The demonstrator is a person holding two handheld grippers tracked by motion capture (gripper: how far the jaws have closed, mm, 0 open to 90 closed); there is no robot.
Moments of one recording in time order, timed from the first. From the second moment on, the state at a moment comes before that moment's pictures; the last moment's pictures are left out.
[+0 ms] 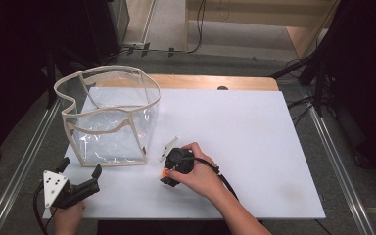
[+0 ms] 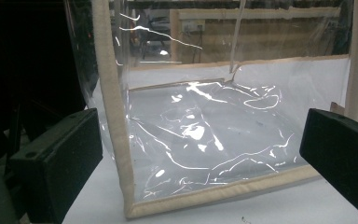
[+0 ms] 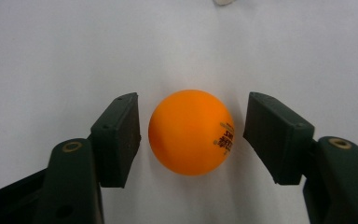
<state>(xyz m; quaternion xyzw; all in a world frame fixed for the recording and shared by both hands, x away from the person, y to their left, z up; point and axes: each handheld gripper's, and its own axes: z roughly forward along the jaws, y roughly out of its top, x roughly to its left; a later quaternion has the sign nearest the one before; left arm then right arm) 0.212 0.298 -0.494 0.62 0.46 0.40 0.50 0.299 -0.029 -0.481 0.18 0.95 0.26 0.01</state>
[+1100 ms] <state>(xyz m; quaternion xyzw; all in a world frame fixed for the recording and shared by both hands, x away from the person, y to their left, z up) 0.211 0.295 -0.494 0.62 0.46 0.40 0.49 0.308 -0.051 -0.465 0.17 0.95 0.26 -0.02</state>
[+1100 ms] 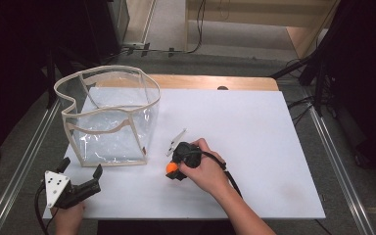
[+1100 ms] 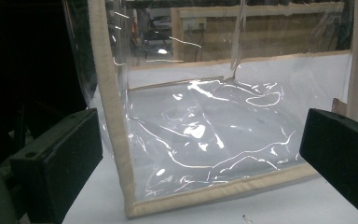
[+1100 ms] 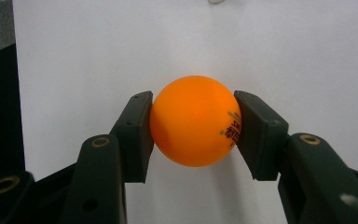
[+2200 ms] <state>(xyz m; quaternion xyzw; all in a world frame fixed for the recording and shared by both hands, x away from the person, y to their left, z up) 0.212 0.295 -0.494 0.63 0.45 0.40 0.49 0.320 -0.052 -0.442 0.17 0.94 0.28 -0.02</state>
